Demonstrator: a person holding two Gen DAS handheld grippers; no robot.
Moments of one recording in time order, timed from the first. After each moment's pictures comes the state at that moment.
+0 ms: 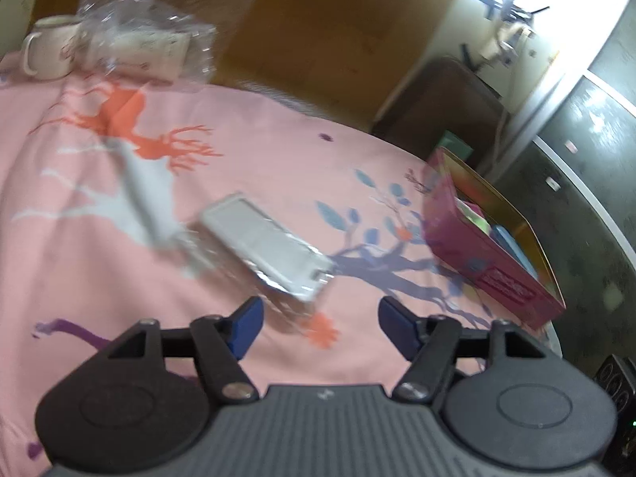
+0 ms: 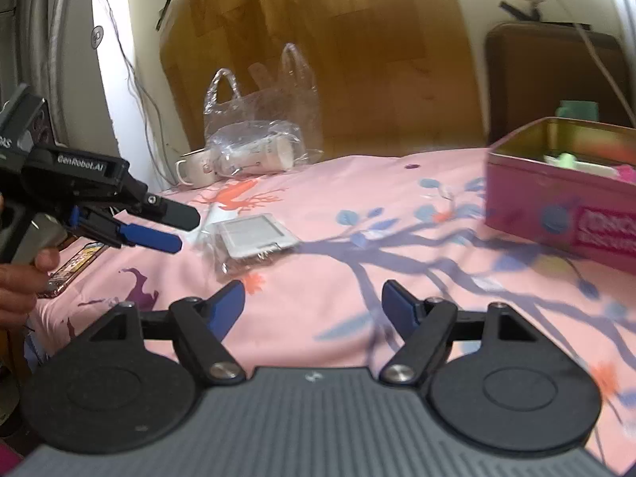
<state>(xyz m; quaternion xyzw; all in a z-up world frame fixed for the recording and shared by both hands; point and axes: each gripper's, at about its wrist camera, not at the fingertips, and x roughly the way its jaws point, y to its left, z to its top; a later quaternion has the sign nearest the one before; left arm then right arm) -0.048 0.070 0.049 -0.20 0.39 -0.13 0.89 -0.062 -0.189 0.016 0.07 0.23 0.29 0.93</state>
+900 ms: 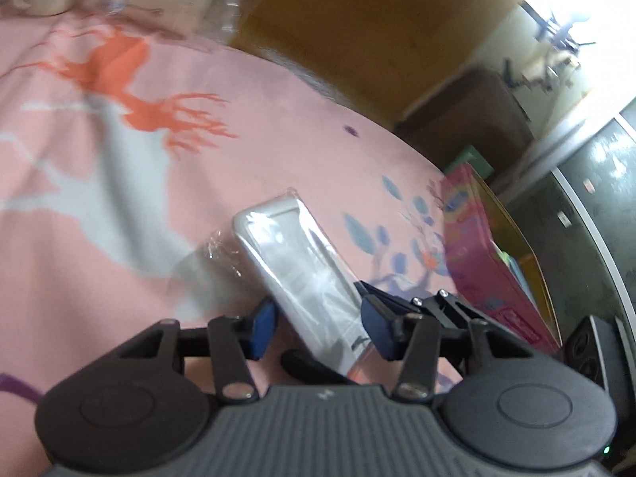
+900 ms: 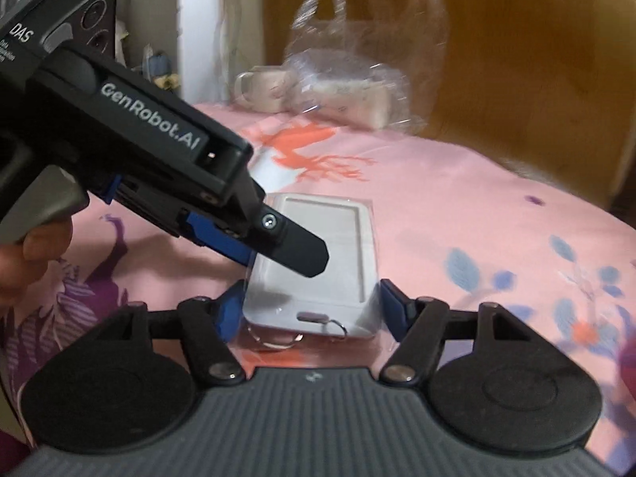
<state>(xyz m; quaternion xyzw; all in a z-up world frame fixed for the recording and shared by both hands) 0.017 0.078 0.013 -0.27 0.41 -0.15 0.86 0.007 -0.082 0.012 -0.09 0.26 0.38 0.88</state>
